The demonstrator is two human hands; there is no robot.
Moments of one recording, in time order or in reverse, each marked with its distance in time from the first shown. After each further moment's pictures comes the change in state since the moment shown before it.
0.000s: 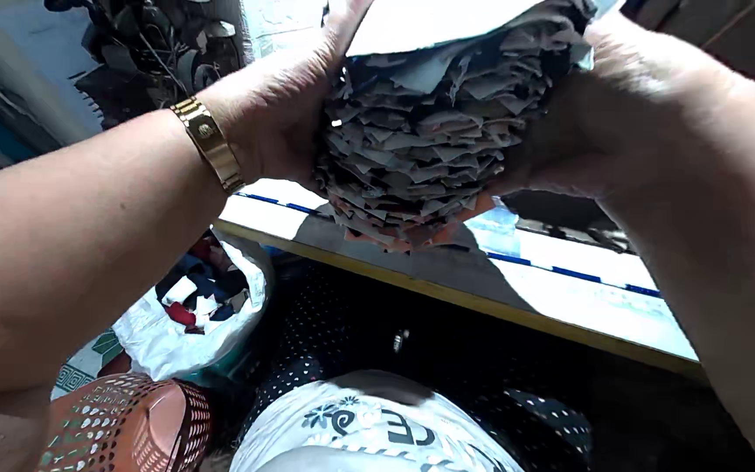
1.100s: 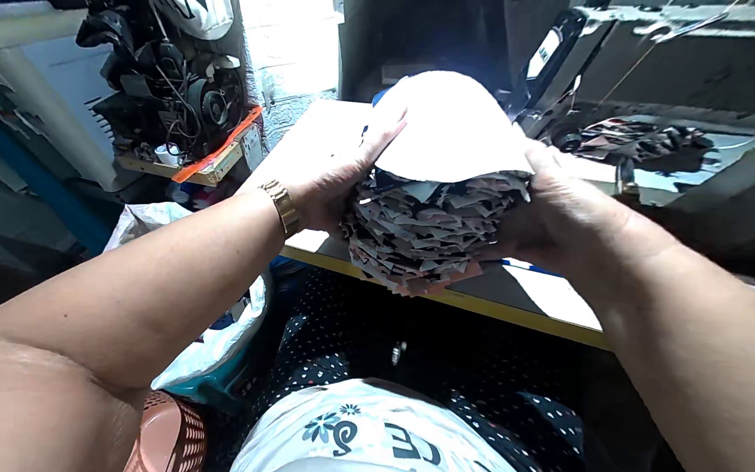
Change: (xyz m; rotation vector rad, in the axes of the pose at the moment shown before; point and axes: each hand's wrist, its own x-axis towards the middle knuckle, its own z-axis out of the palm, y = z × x) left_hand 0.051 -0.054 0.012 0.090 -0.220 0.036; right_hand -0.039 0.073 0.070 -0.062 0.971 -0.028
